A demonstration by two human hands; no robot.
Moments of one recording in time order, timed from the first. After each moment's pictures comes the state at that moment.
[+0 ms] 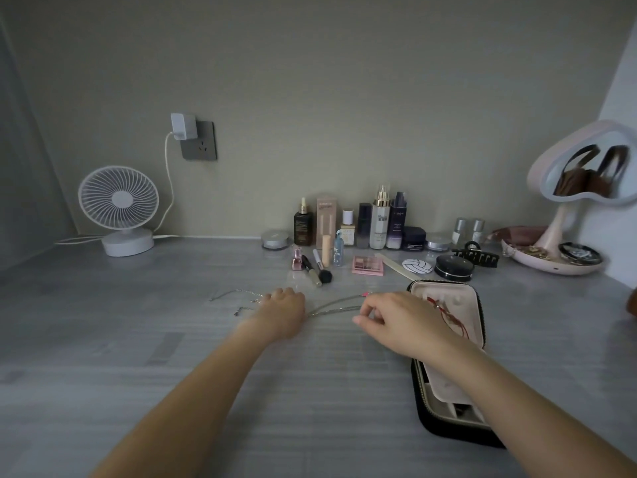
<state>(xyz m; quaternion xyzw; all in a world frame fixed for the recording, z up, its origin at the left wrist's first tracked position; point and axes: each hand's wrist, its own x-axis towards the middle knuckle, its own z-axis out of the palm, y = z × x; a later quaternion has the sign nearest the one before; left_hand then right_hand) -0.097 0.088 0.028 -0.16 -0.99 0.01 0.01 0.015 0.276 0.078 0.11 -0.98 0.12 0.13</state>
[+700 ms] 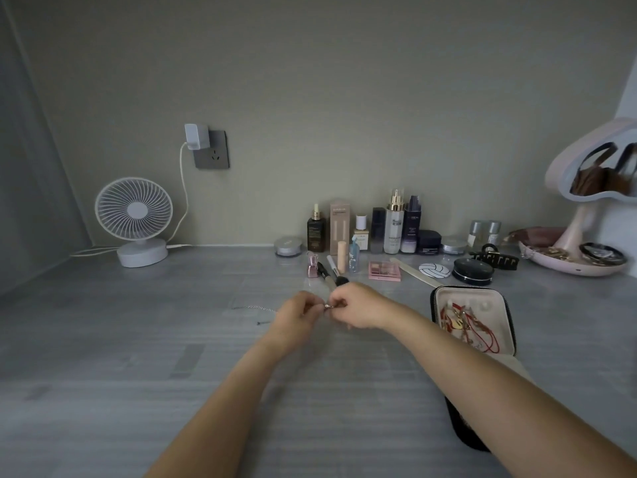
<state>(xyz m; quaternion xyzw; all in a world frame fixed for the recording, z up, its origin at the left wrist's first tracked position) -0.073 0.068 0.031 -0.16 -0.85 -0.49 0.05 -0.060 0.210 0.076 0.11 -0.95 0.28 -0.04</state>
